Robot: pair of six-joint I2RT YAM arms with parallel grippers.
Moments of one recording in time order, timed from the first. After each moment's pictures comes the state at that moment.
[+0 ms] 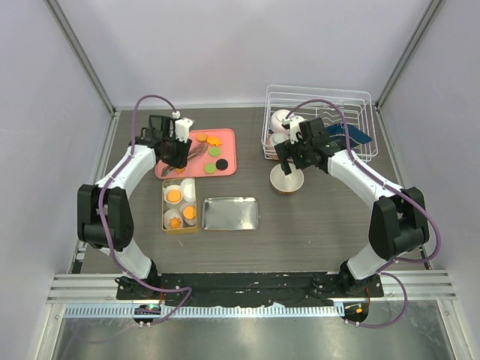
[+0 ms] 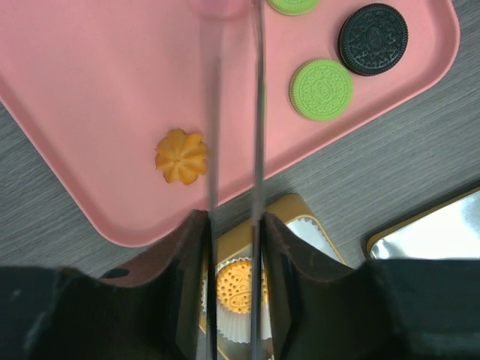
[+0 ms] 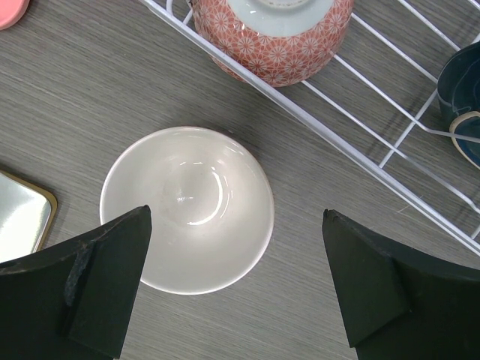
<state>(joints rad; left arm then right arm) -0.15 1.67 1.27 -0.52 0.19 0.26 0.36 1.58 1.20 -0.45 -0.02 -0.13</state>
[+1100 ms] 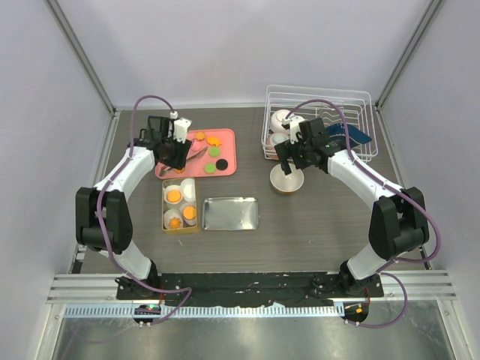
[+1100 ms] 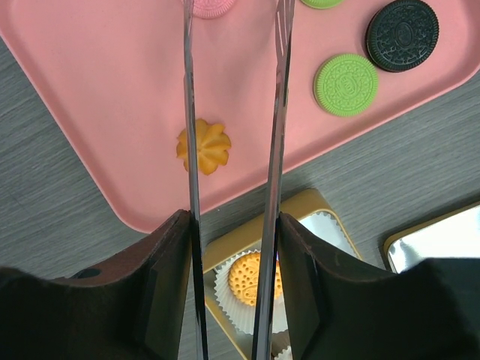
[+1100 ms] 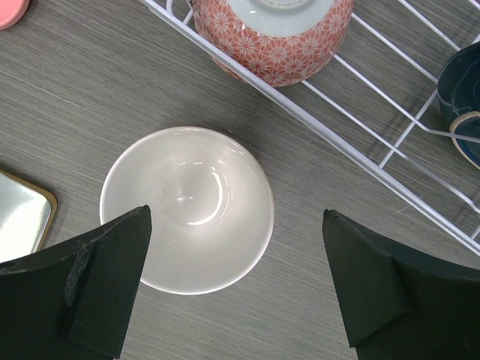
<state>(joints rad) -0.15 1.64 1.25 -0.51 0.13 0.26 0.36 1.58 1.20 -0.45 -0.02 -0.13</state>
